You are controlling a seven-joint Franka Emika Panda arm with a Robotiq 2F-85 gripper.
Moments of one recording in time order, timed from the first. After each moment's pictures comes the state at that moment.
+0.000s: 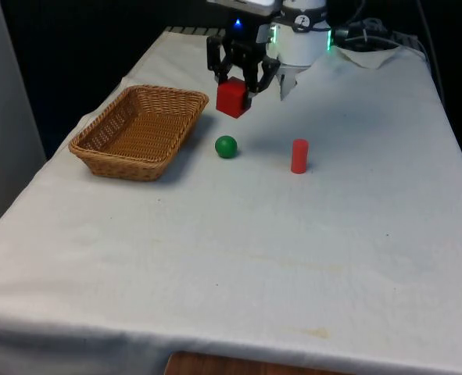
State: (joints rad) arm 0.54 0.15 -0.69 -2.39 -0.20 2.54 0.42
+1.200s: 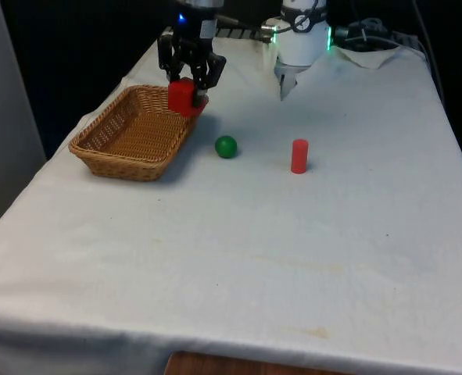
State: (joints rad) arm 0.50 0.21 -0.83 -2.40 0.00 2.71 0.14
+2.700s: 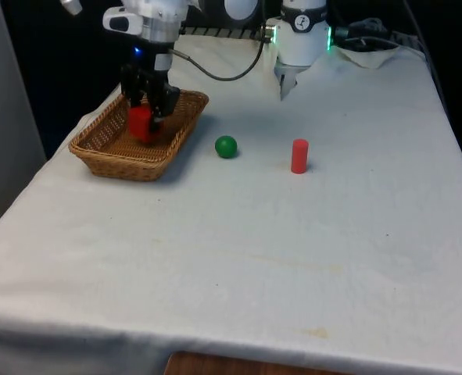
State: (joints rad) arm 0.45 0.57 -0.87 -2.26 0.70 2.76 -0.41
